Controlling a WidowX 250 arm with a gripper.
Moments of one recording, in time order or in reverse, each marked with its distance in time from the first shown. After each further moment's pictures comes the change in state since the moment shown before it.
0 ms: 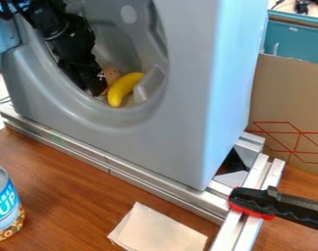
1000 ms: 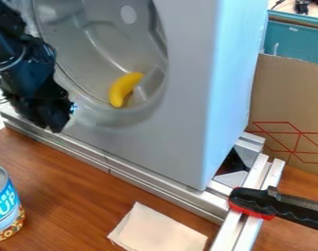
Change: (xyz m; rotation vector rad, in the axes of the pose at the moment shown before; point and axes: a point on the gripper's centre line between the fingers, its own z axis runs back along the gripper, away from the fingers) arm -0.094 -0.063 0.053 0.152 0.031 0.315
